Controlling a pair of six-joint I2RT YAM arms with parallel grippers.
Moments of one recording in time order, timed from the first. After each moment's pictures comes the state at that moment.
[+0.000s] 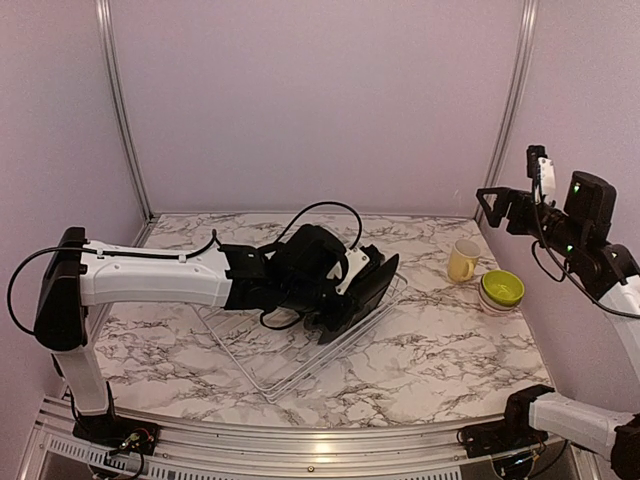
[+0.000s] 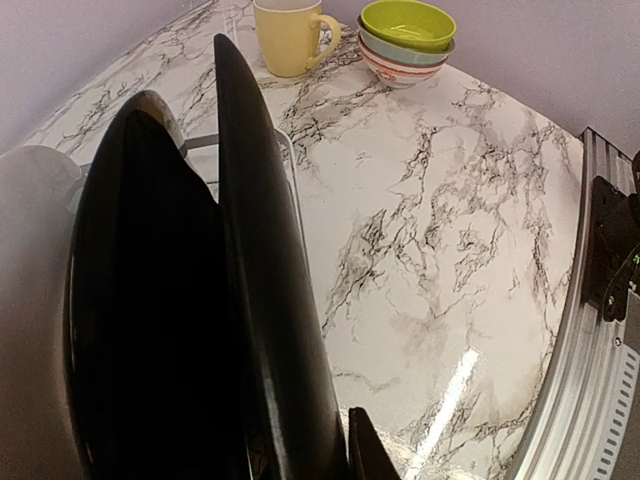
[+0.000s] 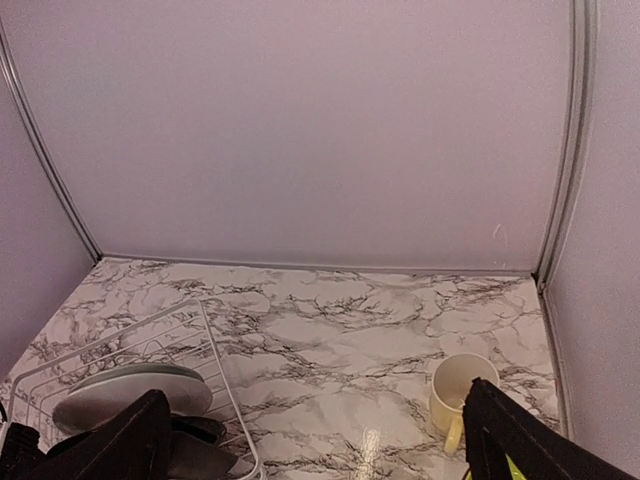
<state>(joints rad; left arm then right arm) -1.14 1.85 1.47 -0.30 -0.06 -0.13 0.15 0.83 1.02 -0.36 -0.18 0.15</state>
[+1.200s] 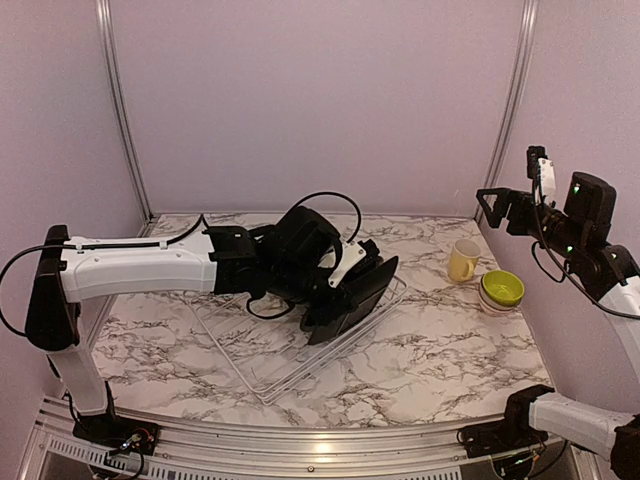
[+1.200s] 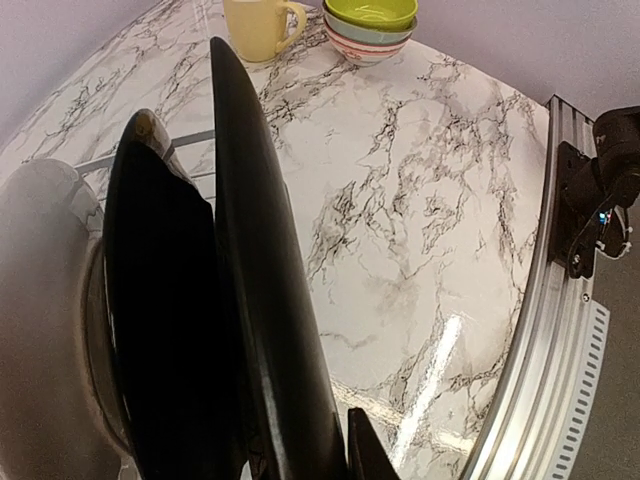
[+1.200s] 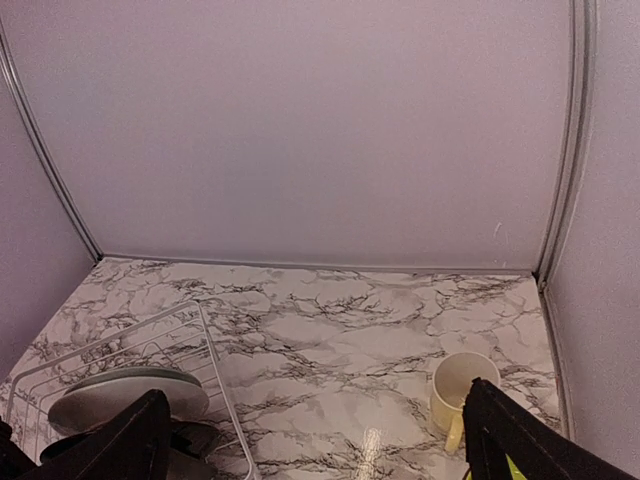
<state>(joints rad) -1.14 1.81 1.54 -0.48 0.02 -0.07 0.15 0.82 1.01 -0.36 -0.17 0.16</state>
